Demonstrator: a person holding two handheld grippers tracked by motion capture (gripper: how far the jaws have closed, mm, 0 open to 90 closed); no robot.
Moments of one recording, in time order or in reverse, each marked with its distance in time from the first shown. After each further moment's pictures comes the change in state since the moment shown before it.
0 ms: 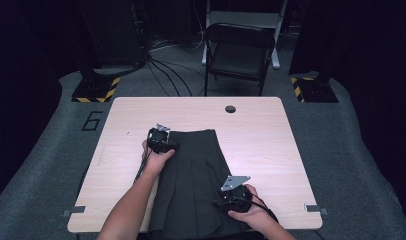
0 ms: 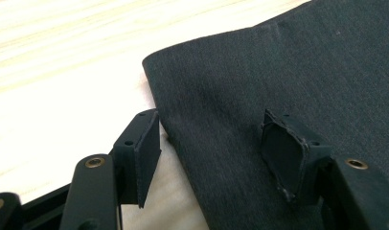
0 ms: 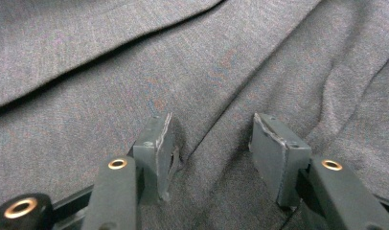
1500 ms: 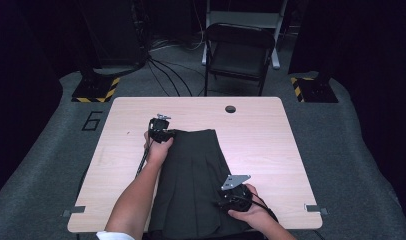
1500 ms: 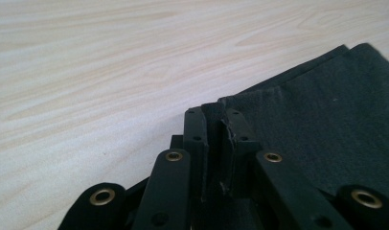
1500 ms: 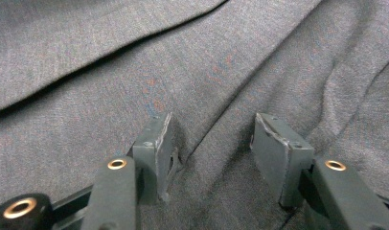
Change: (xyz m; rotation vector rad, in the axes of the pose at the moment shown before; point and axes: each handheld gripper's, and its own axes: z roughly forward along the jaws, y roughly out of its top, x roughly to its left) left arm 0.003 0.035 -0.002 -0.040 0.002 -0.063; right arm -0.002 0.000 0.000 0.005 0.015 0.010
